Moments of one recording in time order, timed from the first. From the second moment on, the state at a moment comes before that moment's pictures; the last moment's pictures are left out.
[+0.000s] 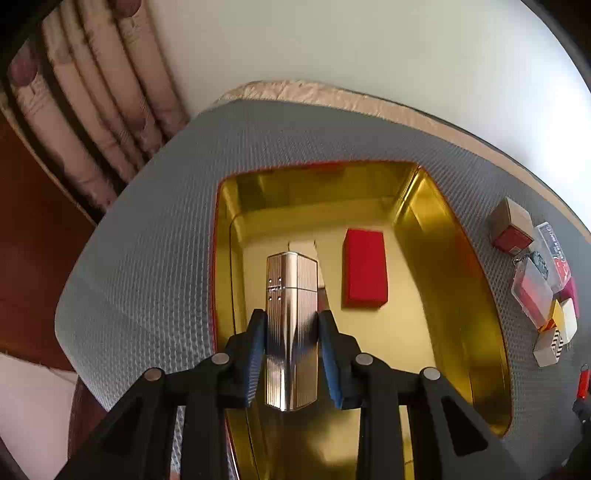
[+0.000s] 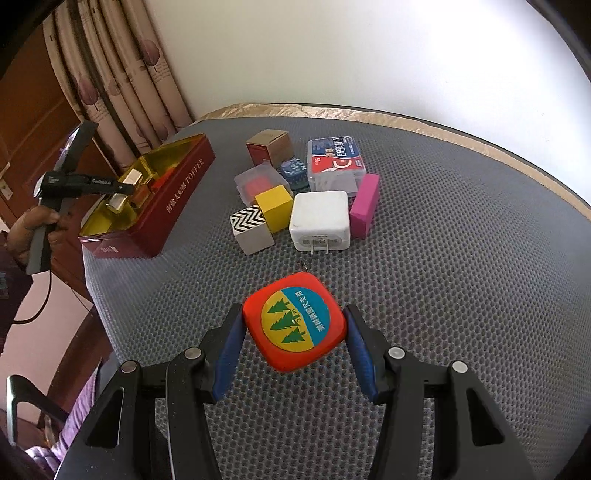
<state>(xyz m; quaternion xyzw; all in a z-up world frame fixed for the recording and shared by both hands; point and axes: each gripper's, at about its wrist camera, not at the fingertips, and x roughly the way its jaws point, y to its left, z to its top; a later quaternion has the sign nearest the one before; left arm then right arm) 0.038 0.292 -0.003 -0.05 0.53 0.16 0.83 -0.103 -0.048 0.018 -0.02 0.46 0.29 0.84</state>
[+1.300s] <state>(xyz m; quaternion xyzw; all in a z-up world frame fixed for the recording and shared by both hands) -0.167 0.273 0.040 -0.18 0.37 0.24 0.88 0.035 0.268 0.041 0.01 0.54 0.39 0.74</state>
